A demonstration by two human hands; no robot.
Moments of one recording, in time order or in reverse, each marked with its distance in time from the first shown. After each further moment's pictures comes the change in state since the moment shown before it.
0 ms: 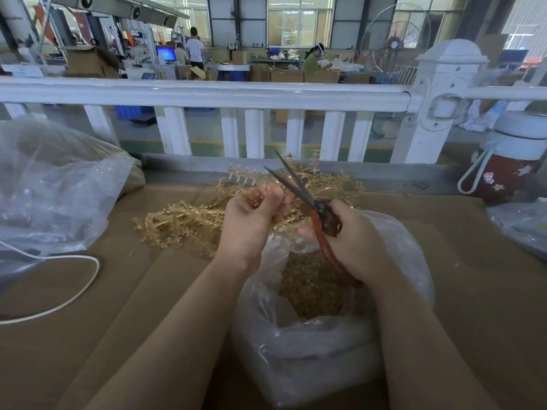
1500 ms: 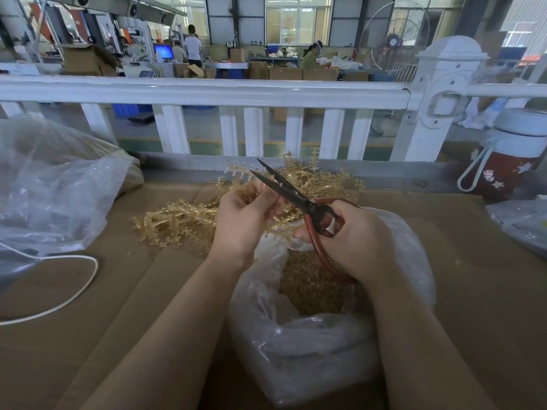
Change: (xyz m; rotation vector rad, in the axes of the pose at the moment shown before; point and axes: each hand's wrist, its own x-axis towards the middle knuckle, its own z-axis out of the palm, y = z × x) left_hand 0.004 0.004 -0.004 0.076 0.011 0.056; right_hand -0.005 -0.007 -0.004 -0.283 0.142 -0.089
